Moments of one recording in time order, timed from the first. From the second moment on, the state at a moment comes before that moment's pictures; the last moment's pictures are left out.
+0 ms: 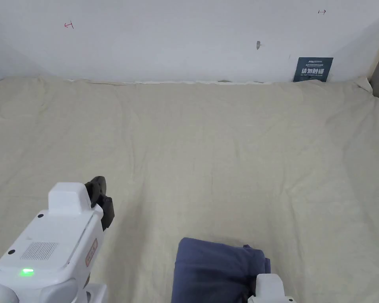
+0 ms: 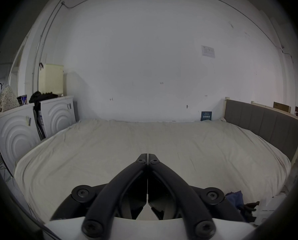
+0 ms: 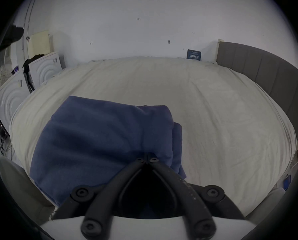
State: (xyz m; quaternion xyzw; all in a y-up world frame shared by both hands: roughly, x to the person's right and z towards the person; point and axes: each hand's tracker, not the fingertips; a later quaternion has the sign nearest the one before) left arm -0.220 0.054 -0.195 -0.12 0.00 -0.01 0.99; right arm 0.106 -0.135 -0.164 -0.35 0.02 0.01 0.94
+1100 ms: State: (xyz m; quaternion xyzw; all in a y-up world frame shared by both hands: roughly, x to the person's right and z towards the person) left arm -0.165 -0.079 -0.265 -0.52 -0.20 0.21 0.80; right arm 0.120 -0.095 -0.170 -0.33 0.06 0.01 0.94
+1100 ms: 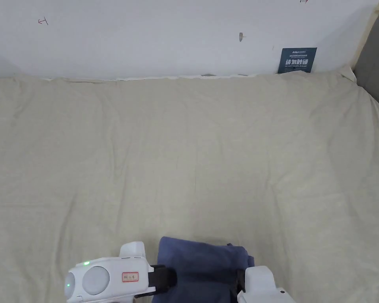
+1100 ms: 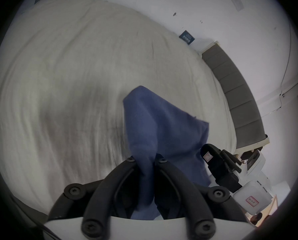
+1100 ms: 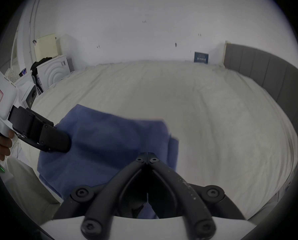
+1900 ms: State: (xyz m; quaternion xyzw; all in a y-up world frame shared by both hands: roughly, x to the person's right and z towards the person) left arm -0.563 -0.025 -0.354 -0.50 0.15 0.05 0.85; right arm 0.048 0.024 -0.269 -0.20 0.08 0.03 0.98
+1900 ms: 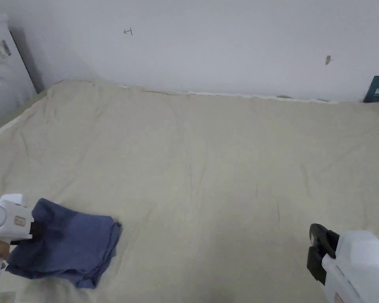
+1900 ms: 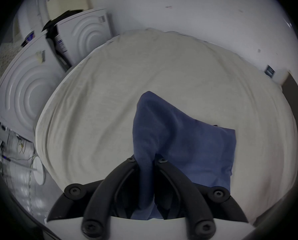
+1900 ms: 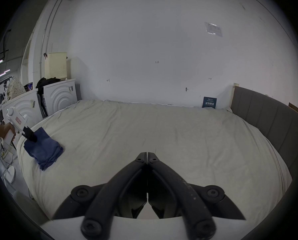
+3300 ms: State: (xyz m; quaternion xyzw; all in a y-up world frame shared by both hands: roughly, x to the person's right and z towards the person) left arm -0.183 0.158 -0.227 0.03 0.04 -0.02 1.00; right arm 0.164 0.179 -0.175 -0.01 -0.04 0.06 1.00
